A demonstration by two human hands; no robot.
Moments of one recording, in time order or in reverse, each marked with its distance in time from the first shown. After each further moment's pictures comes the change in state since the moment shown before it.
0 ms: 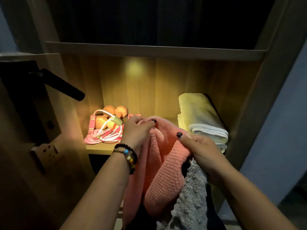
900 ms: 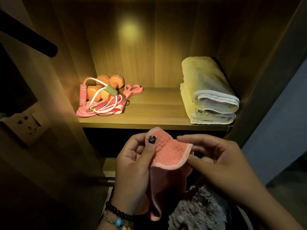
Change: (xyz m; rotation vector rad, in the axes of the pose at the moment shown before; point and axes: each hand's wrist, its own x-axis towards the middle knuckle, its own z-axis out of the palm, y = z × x) left_hand -0.112 -0.086 -0.018 -0.345 -0.107 0.005; right_hand -0.060 0.042 0.000 -0.097 -0.045 -0.052
